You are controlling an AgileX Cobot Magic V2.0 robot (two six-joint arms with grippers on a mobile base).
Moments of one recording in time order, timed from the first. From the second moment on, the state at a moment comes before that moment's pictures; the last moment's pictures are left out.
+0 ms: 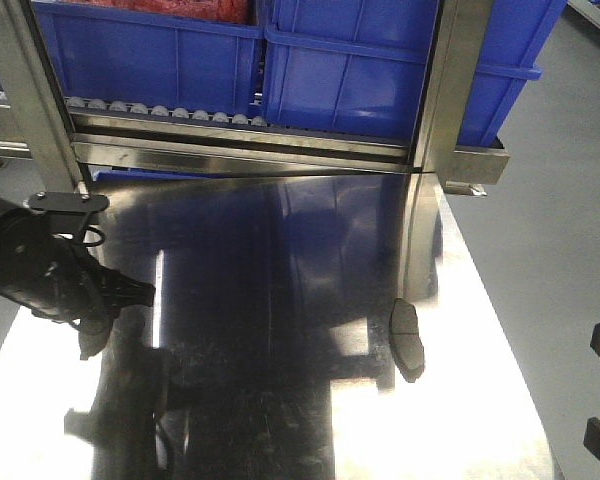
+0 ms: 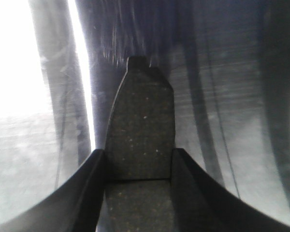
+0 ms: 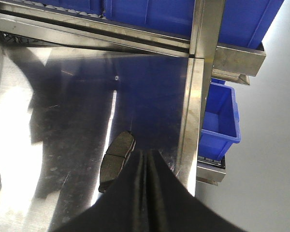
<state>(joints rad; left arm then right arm) -0.27 1.63 -0.98 0.15 0.60 -0.30 0.20 0.47 -0.40 0.10 0.40 -0.10</state>
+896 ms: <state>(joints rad) -0.27 0.50 -0.45 0.15 0.61 -0.30 0.20 0.47 -0.40 0.10 0.41 -0.10</state>
